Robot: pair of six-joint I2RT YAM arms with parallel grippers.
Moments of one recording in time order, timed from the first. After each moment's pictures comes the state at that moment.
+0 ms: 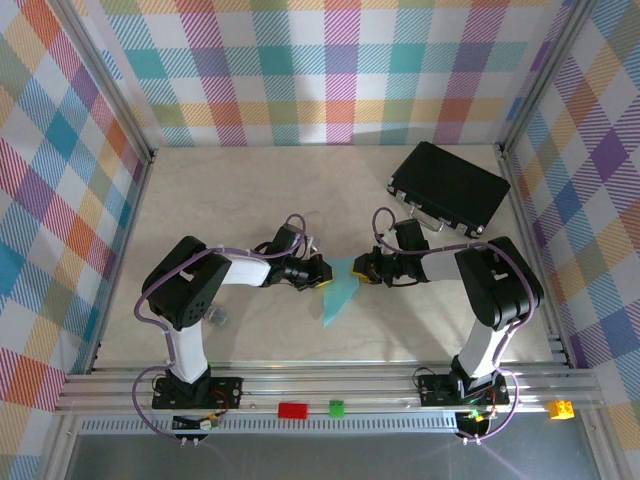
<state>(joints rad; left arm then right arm) -0.59 1.87 0.86 0.16 0.57 -0.86 0.37 1.77 0.71 0.16 -0.83 0.84</state>
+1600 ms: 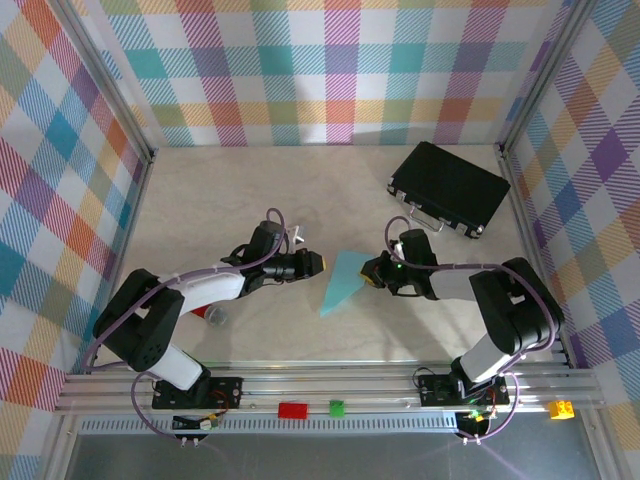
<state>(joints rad) -0.57 1.53 0.72 0.15 0.49 -0.76 0.40 1.58 0.54 0.26 -0.59 1.10</state>
